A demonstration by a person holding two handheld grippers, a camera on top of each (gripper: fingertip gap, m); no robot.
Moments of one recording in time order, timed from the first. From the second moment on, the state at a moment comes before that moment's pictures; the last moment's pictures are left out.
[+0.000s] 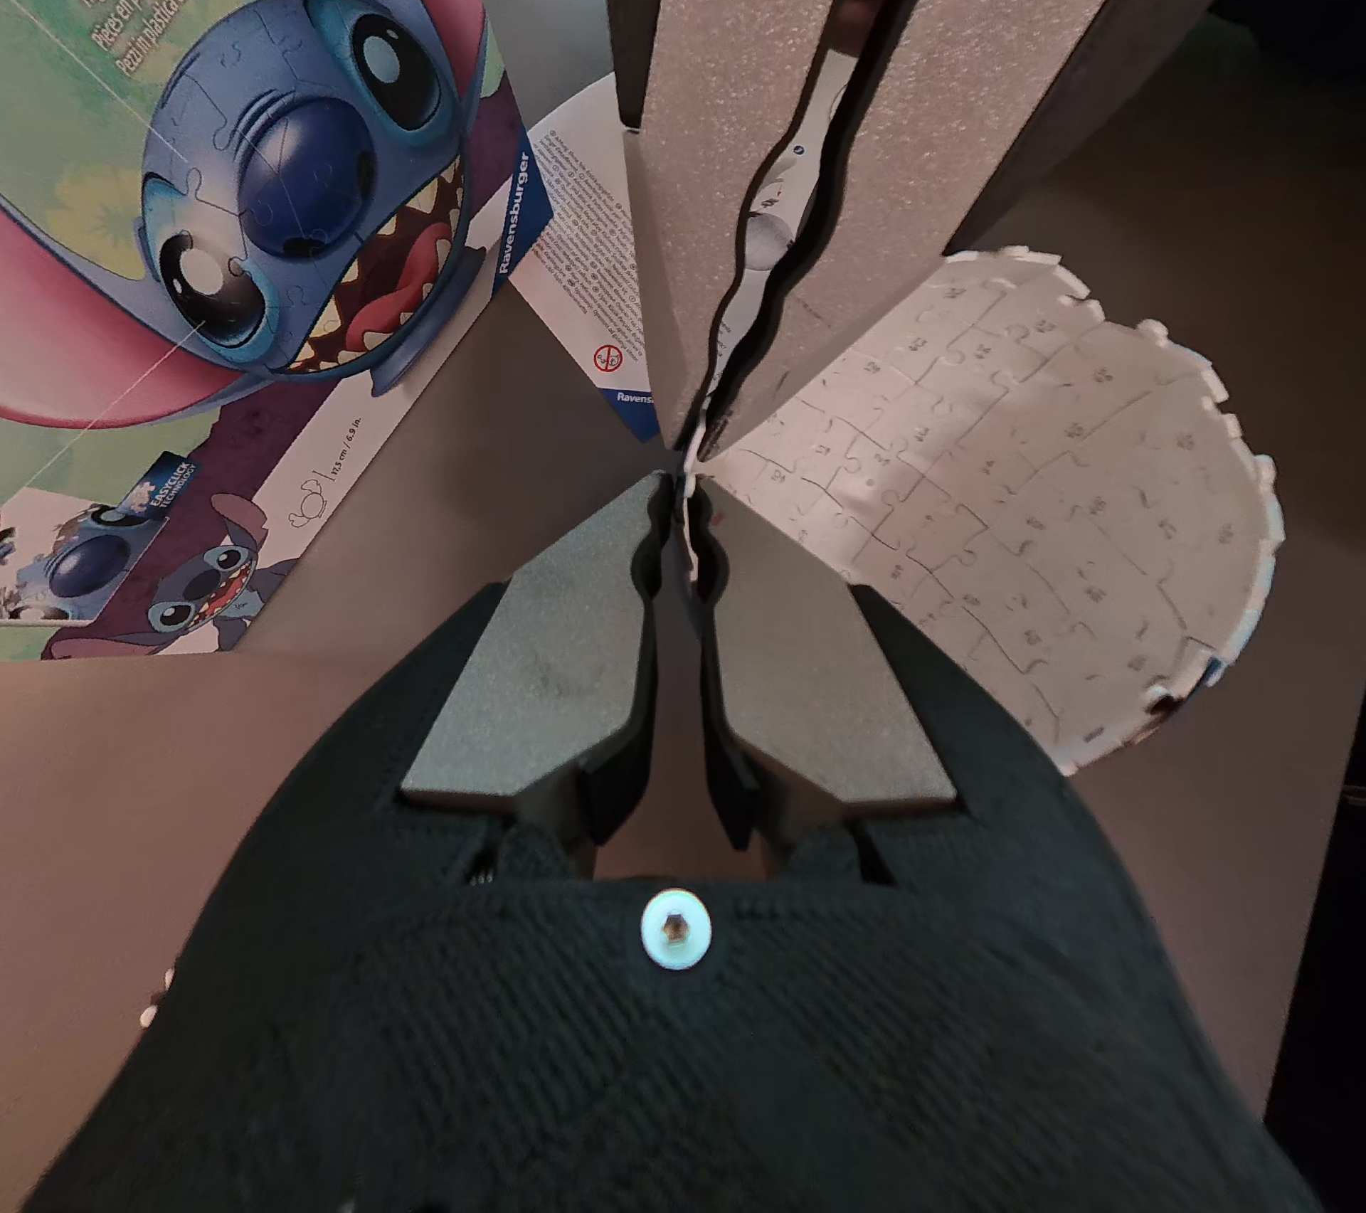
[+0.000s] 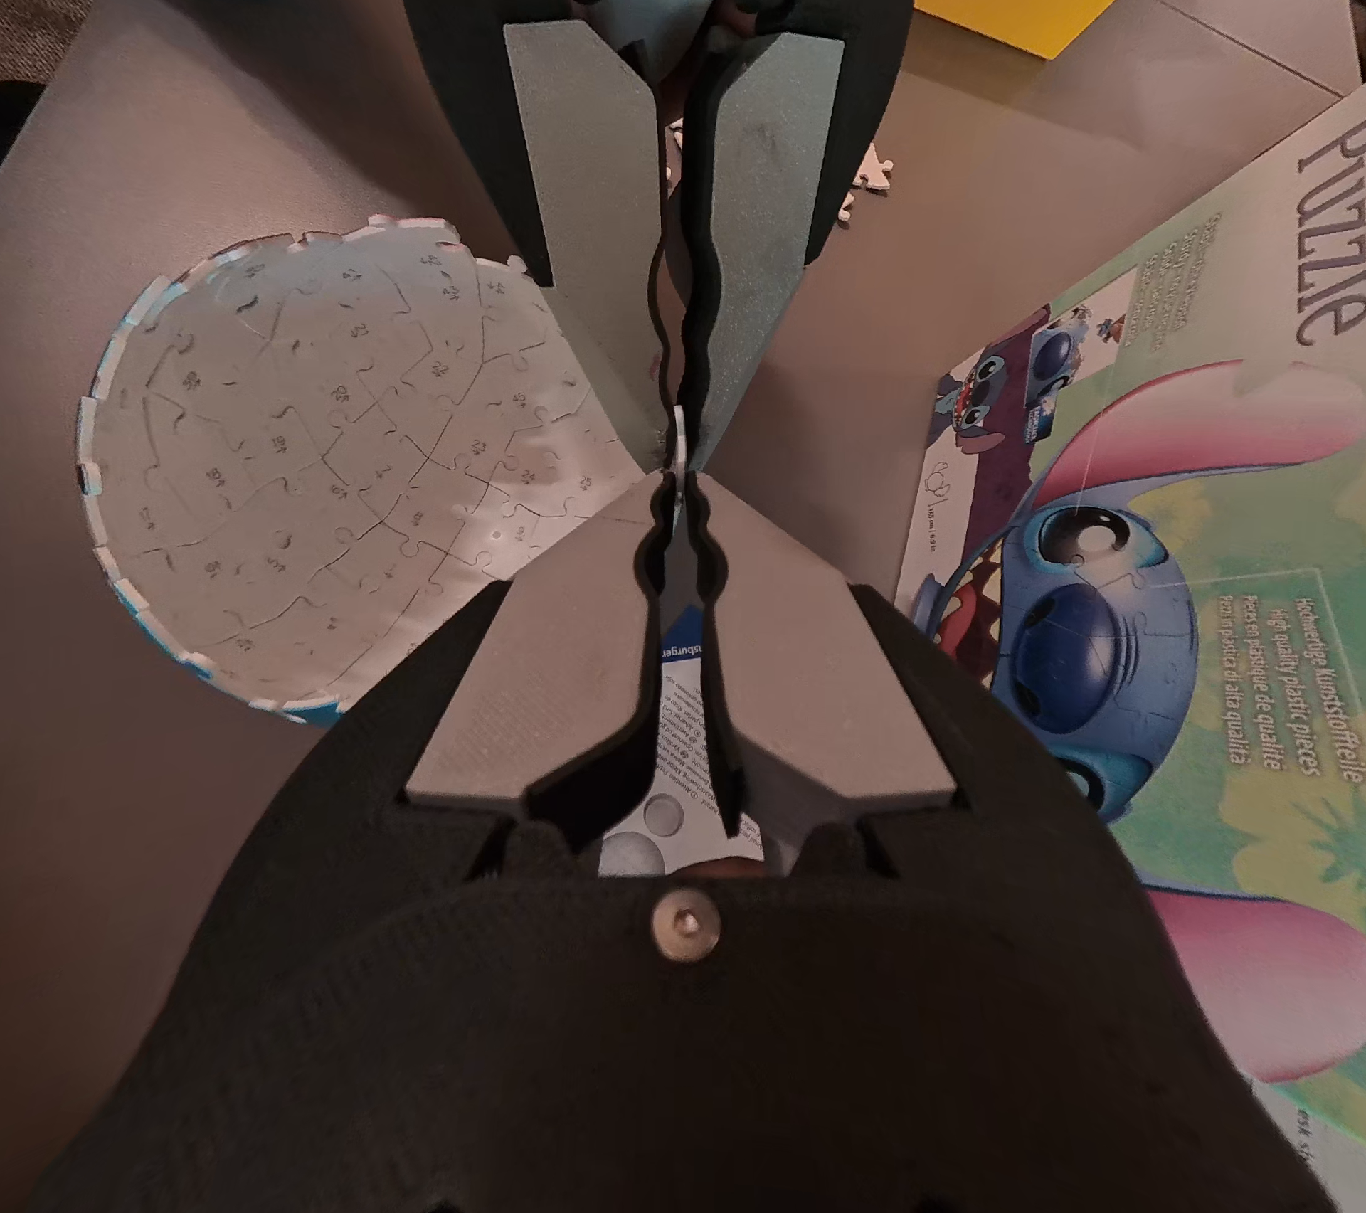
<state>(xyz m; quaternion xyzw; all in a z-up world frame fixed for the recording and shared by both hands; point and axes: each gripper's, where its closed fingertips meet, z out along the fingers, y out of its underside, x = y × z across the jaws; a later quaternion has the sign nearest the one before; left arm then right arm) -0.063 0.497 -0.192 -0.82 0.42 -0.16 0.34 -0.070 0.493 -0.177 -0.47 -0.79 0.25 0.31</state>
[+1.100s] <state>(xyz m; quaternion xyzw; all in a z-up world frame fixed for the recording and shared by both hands) -0.066 0.496 -0.190 -0.82 0.43 -0.09 0.37 -0.071 0.494 -0.189 -0.43 -0.82 0.25 0.30</state>
